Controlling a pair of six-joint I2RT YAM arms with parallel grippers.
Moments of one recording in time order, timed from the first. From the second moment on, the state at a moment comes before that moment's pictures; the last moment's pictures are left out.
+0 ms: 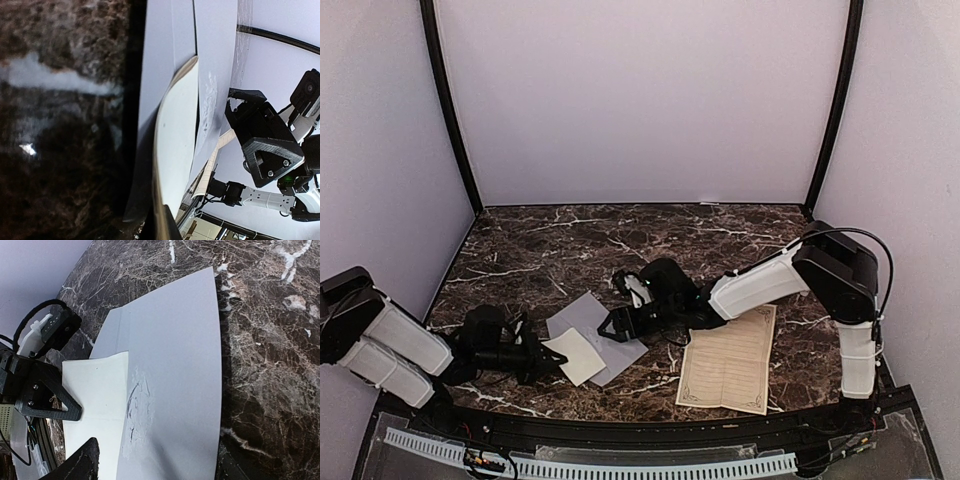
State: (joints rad) left arm -0.63 1.37 0.07 0.69 0.47 -1.38; right arm 1.01 2.06 1.16 0.23 -0.33 0.56
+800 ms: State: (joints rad) left arm -0.63 1.47 0.11 0.75 0.50 -1.38; right arm 1.01 2.07 1.17 0.22 -0.37 0.58
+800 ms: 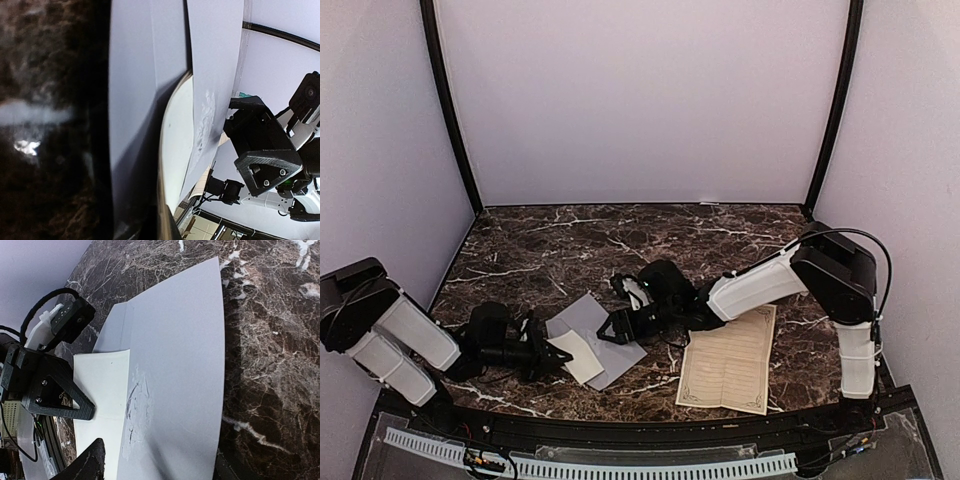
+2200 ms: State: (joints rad) left arm -0.63 1.43 0.40 0.27 0.45 -1.06; right arm 1.04 2.05 1.16 0.17 -0.33 0.62
